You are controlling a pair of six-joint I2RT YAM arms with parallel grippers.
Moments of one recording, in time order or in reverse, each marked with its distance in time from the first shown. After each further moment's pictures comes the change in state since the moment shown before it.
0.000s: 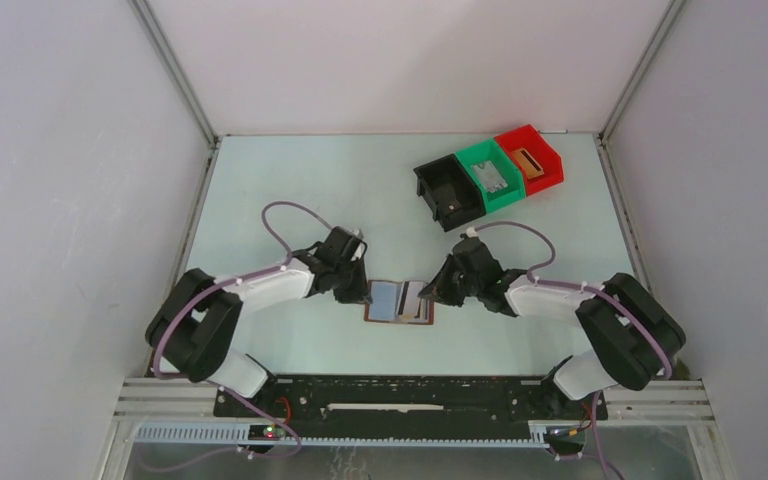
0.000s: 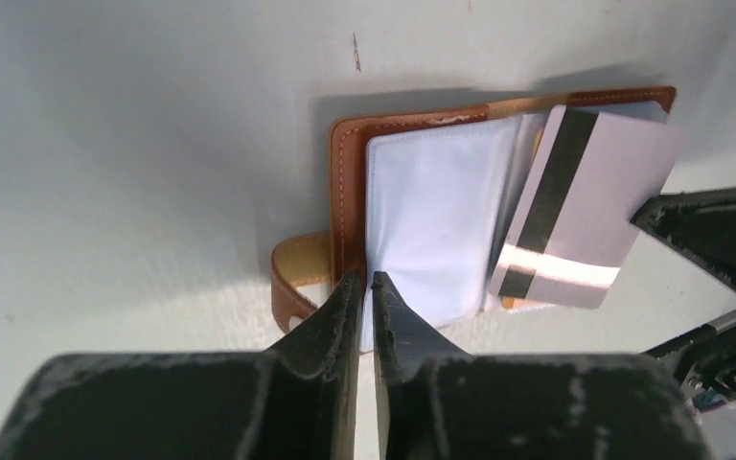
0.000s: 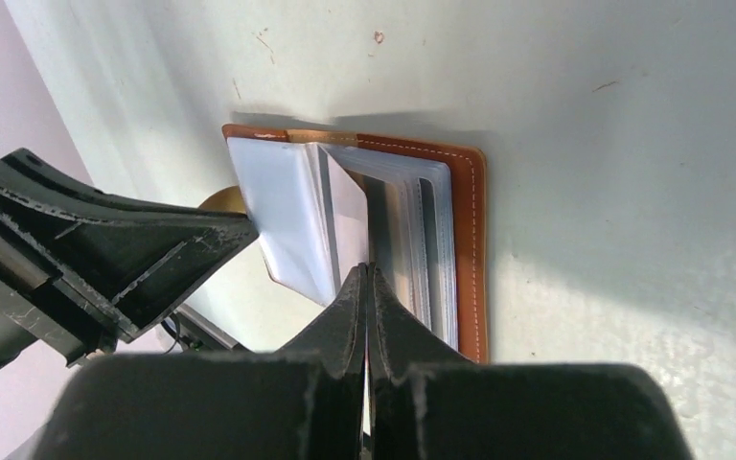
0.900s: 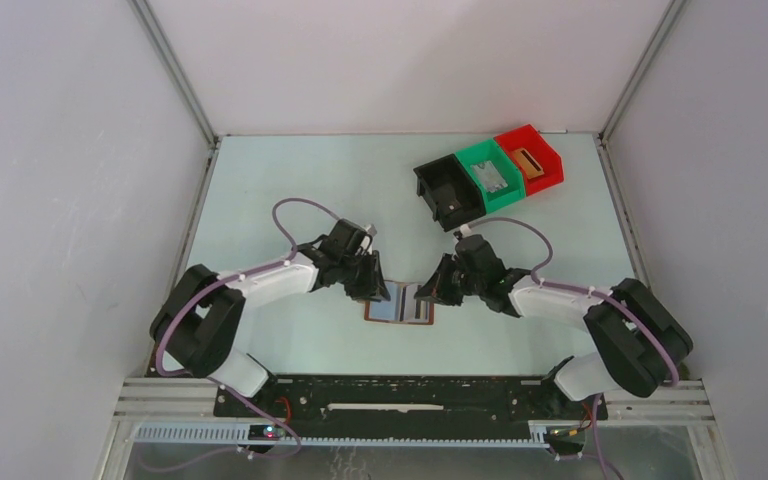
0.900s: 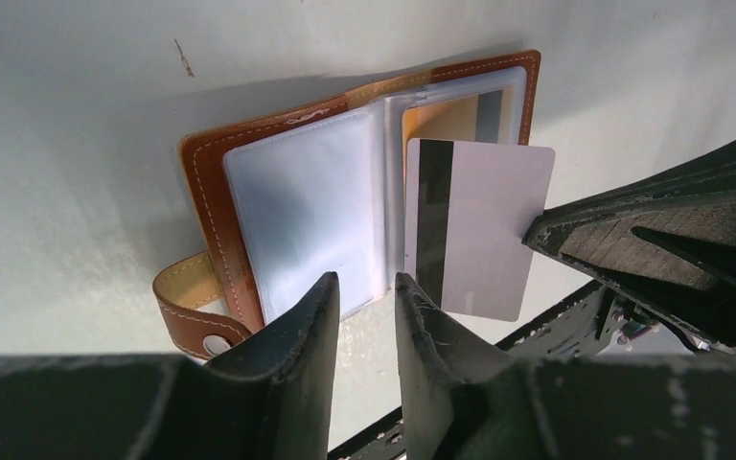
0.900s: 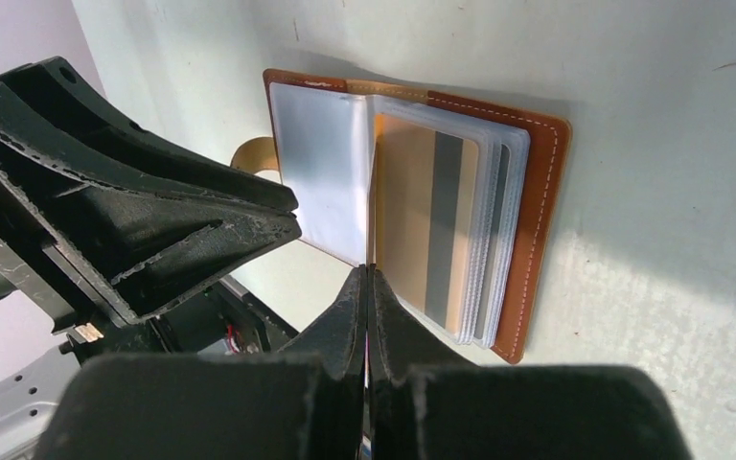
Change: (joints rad) left arm -0.016 0.000 0.060 -0.012 0.155 0.000; right arm -0.008 -0.051 -0.005 0.008 -0.127 -0.080
